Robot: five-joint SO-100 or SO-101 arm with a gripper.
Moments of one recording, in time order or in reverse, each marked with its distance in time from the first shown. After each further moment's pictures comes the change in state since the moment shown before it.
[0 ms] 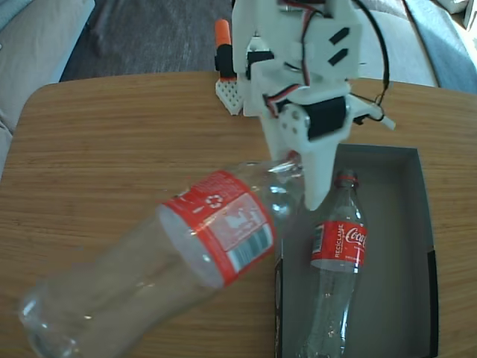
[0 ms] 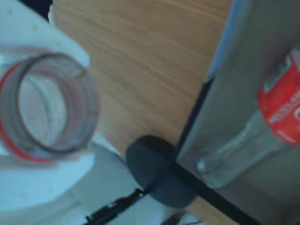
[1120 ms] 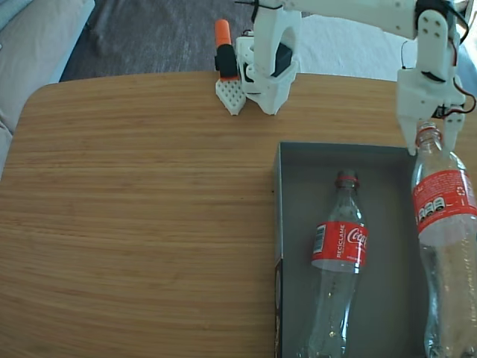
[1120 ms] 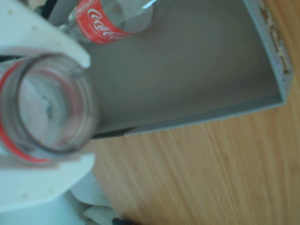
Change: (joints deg) arm -38.8 -13.4 -0.2 -8.4 -0.2
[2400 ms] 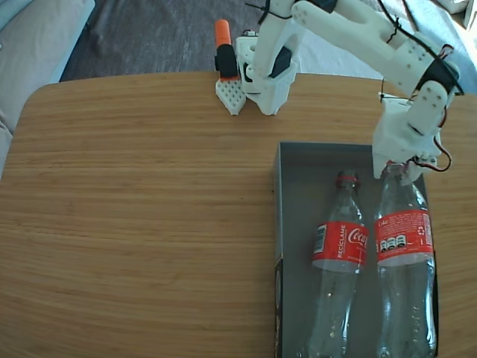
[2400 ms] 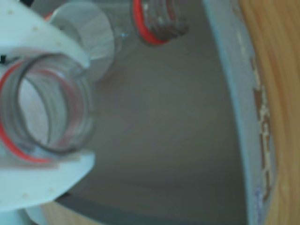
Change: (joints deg) arm 4.7 -9.3 8.1 -1.2 -7.8
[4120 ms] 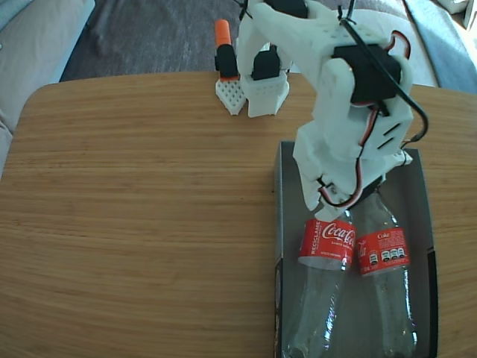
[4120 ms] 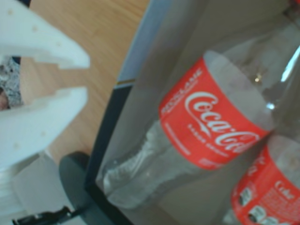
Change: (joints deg) arm 30.9 0.0 -18.4 13.1 13.7
